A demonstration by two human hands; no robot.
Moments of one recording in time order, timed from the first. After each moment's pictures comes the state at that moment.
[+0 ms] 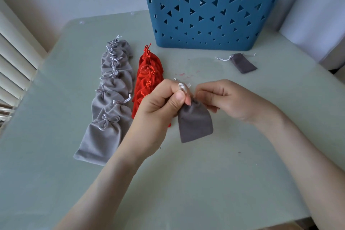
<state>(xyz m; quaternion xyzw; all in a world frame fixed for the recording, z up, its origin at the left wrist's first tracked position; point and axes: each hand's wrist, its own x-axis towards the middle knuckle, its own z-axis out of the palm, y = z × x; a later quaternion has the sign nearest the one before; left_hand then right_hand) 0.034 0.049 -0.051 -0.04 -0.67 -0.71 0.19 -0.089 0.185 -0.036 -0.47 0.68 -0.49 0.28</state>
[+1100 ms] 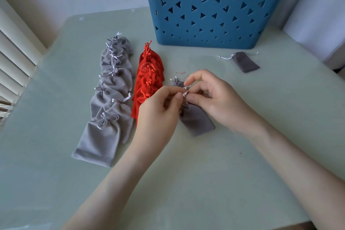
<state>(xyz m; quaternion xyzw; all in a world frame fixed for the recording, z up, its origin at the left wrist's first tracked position) 0.028 0.057 -0.061 0.18 -0.77 -0.55 0.25 -0.074 0.169 -0.052 -0.37 0.72 -0.55 0.18</state>
